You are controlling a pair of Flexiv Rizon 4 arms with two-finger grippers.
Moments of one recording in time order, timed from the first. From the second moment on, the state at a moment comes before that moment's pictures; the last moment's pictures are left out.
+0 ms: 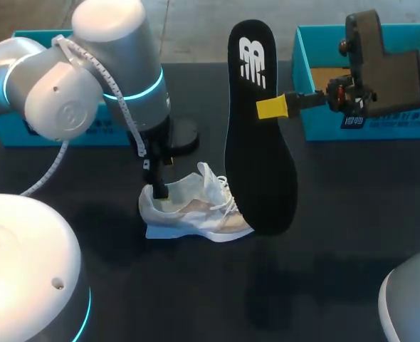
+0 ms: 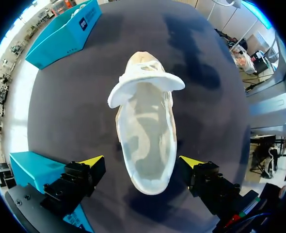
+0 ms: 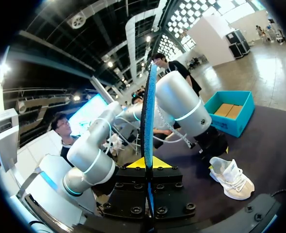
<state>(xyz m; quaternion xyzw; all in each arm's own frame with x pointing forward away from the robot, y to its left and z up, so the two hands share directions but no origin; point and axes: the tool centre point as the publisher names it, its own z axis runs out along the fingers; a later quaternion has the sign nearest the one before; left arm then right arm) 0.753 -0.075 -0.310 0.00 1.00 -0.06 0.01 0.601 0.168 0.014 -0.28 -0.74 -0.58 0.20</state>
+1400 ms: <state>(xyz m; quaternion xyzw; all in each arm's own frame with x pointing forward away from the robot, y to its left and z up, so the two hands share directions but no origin) 0.793 -0.143 -0.384 0.05 1.00 -0.04 -0.05 0.601 0.168 0.014 -0.28 -0.74 -0.58 0.20</state>
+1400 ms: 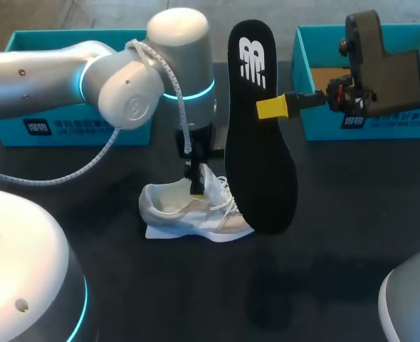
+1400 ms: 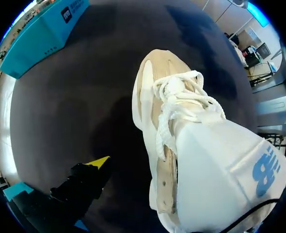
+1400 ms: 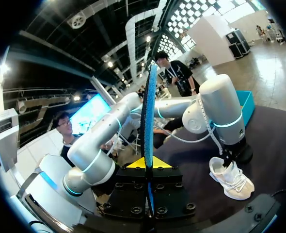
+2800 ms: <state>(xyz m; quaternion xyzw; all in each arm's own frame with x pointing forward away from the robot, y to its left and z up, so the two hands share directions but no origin) 0.784 -0.134 -0.387 0.06 1.00 -0.04 -0.05 0.601 0.168 0.014 -0.28 -0.74 -0.58 0.20</state>
